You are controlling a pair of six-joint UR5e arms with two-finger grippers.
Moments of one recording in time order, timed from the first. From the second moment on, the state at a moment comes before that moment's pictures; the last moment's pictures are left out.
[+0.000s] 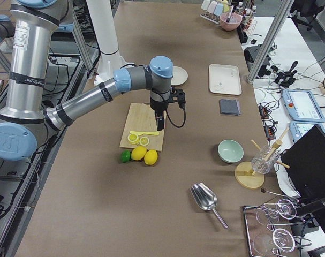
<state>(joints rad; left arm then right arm) -1.51 -1.50 -2.04 -1.19 -2.42 0.08 1.32 -1.79 2.28 -1.87 2.32 0.11</state>
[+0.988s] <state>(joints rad) -1.57 -1.56 -1.82 -1.22 -2.41 0.18 1.35 -1.79 2.19 -1.83 2.36 0.13</state>
